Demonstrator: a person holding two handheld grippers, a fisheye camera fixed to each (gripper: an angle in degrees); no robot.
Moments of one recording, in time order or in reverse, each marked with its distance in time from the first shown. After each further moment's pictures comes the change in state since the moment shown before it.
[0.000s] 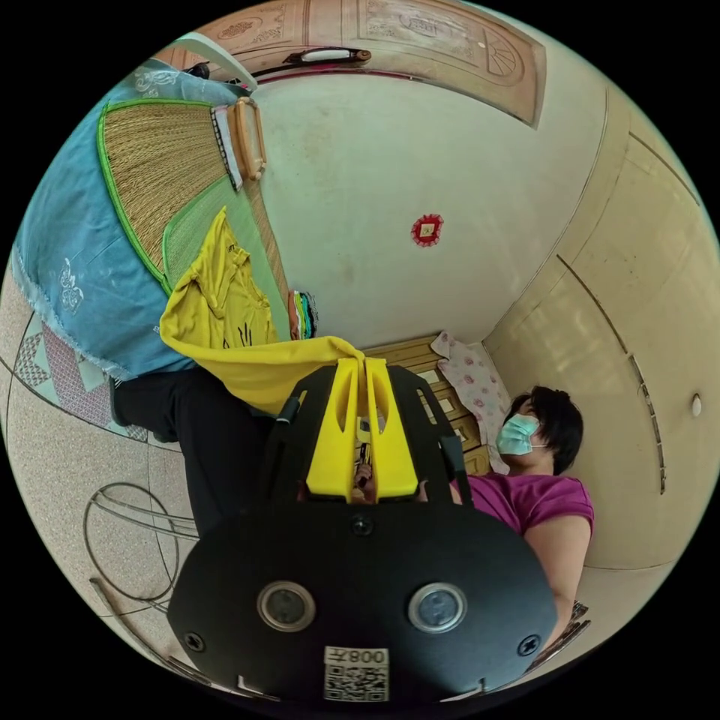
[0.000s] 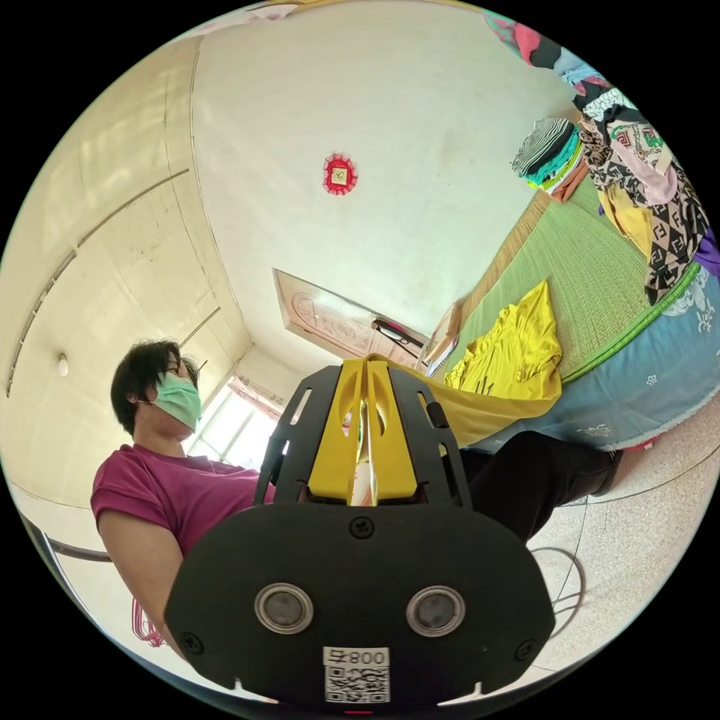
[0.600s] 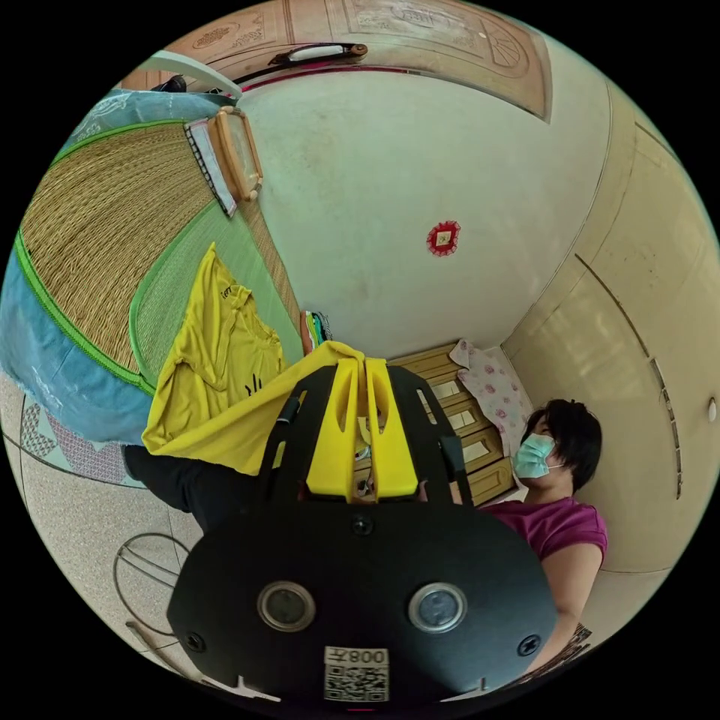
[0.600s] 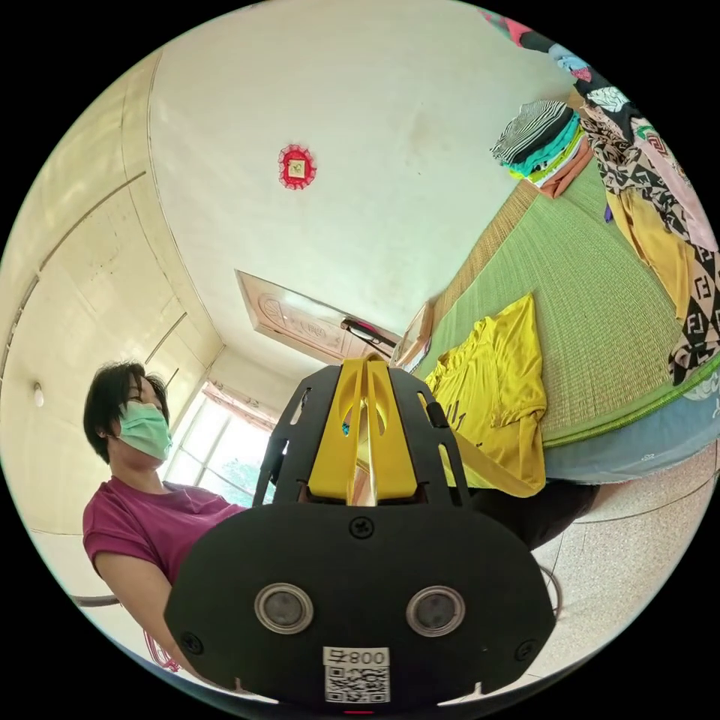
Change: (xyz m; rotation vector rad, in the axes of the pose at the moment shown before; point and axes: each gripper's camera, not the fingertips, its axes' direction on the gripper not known) left arm 0.021 -0.164 0.102 0.006 -0.075 0.046; right arm 0.024 -0.146 0.063 -0.048 0.093 0.063
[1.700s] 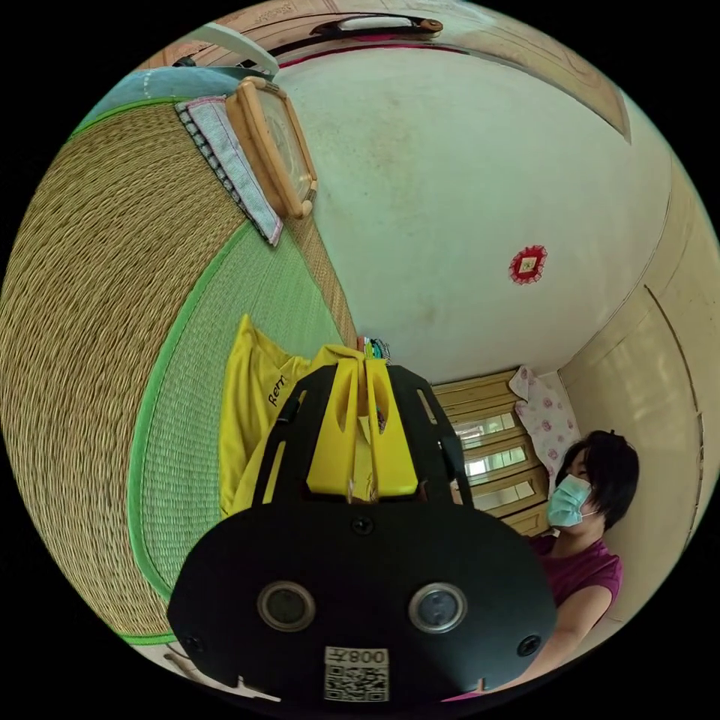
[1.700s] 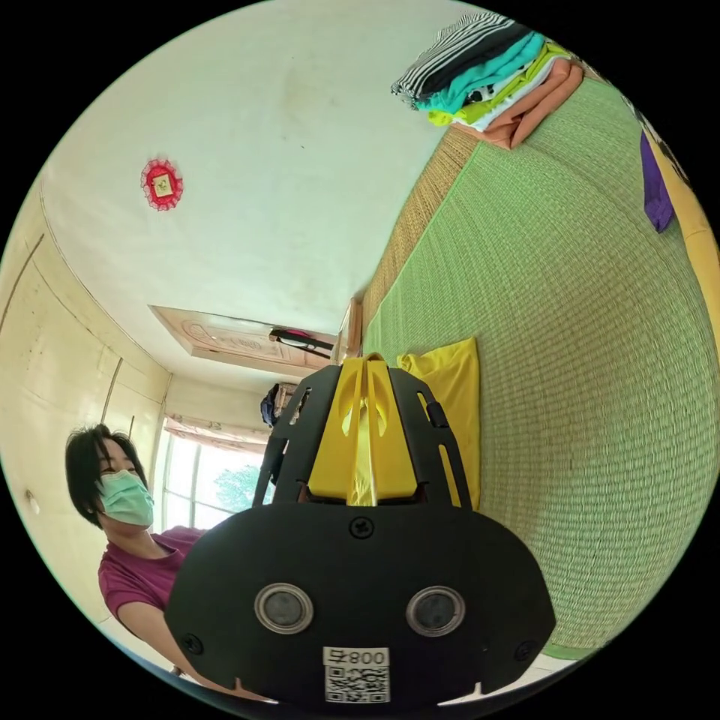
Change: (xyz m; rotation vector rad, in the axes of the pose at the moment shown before) left arm -0.057 -0.317 0.196 -0.015 -0.199 -0.092; right arm 0.125 -0.314 0.136 -0.134 0.188 0.225
